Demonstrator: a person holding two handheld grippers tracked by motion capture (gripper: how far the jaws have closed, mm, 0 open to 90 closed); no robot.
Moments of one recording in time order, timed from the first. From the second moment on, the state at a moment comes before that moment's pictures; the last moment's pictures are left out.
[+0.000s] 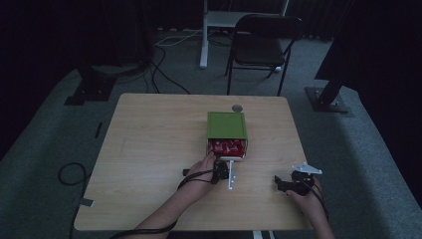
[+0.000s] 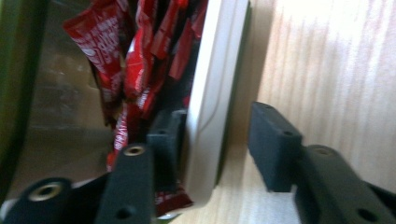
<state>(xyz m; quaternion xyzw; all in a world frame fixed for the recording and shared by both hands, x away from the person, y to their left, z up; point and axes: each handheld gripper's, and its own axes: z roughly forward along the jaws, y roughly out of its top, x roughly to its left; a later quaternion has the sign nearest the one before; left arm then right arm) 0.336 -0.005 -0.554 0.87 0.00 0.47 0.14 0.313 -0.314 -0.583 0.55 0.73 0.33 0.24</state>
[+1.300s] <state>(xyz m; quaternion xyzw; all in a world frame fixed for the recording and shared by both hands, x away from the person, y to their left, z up) 0.325 -0.008 -0.547 0.88 -0.01 0.46 0.12 0.313 -0.314 -0.583 0.54 0.73 0.33 0.24</state>
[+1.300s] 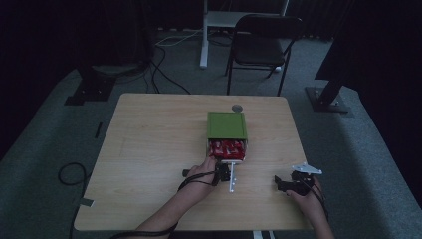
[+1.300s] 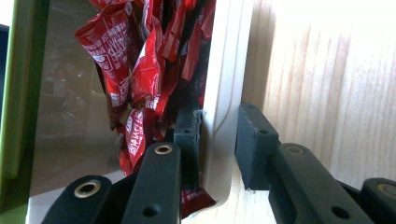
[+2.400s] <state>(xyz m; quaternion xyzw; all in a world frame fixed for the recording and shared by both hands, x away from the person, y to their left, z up) 0.293 -0.009 -0.545 0.89 -0.01 0.44 0.12 0.313 -0.314 -0.583 0.55 0.73 0.33 0.24</state>
